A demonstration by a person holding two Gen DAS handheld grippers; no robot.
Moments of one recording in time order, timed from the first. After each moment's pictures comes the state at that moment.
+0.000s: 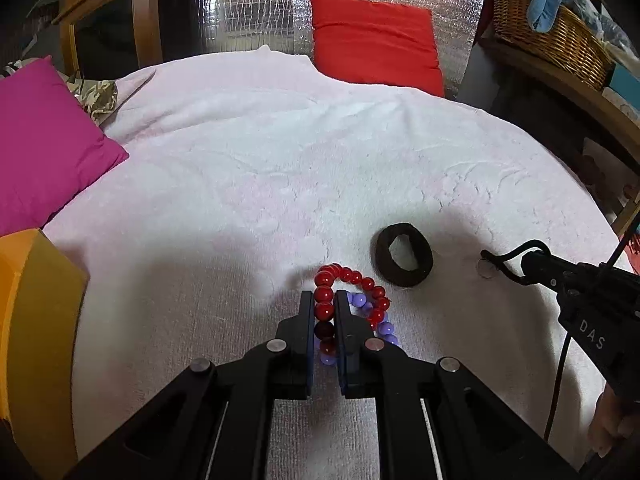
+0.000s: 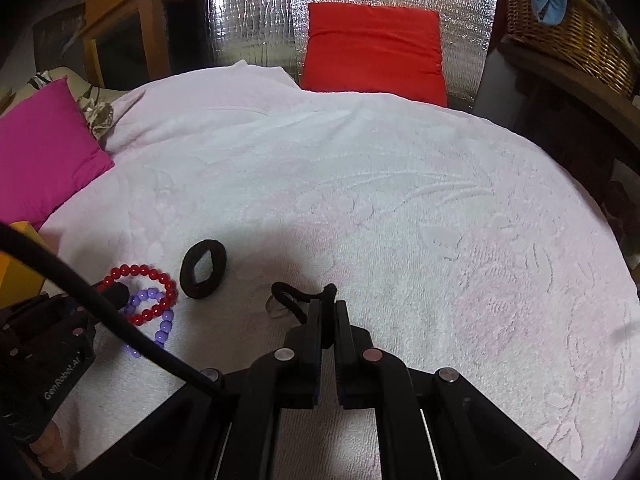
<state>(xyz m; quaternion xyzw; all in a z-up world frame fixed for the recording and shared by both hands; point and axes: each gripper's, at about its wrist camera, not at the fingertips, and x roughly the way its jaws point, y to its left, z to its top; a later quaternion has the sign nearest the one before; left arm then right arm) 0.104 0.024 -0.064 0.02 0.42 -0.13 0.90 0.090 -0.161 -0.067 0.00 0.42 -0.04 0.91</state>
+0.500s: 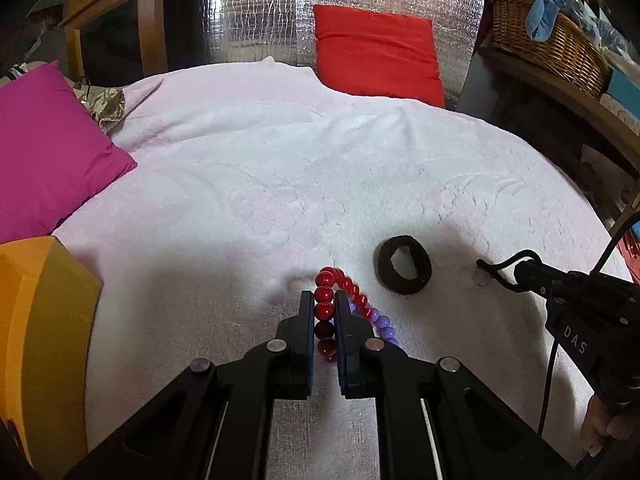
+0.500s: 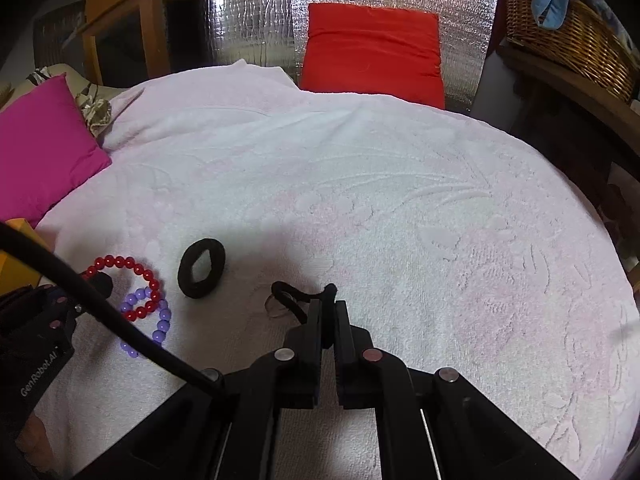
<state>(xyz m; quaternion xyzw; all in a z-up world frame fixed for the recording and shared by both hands) 0.099 0.031 -0.053 0.02 0.41 -0.13 0.90 0.090 -0.156 -0.068 0.00 0.41 -0.05 0.91</state>
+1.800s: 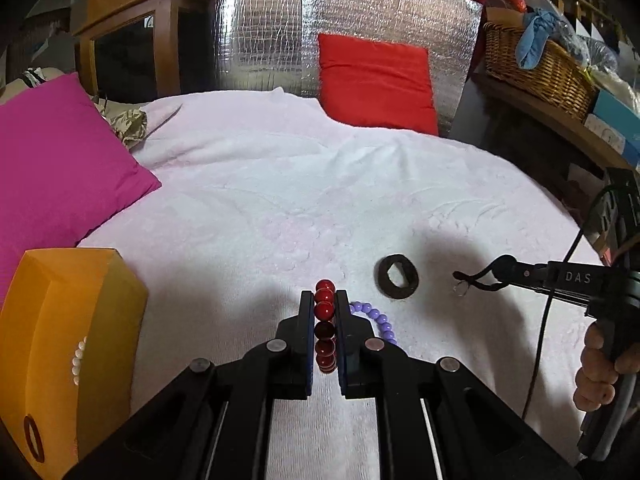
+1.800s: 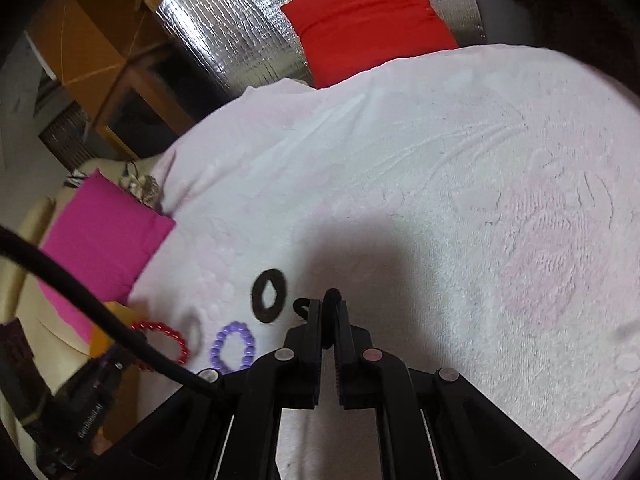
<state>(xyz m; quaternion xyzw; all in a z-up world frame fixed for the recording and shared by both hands) 0.070 0.060 -0.013 0.00 0.37 -0.14 0.92 0.091 -0.202 -0.057 0.23 0.42 0.07 0.87</state>
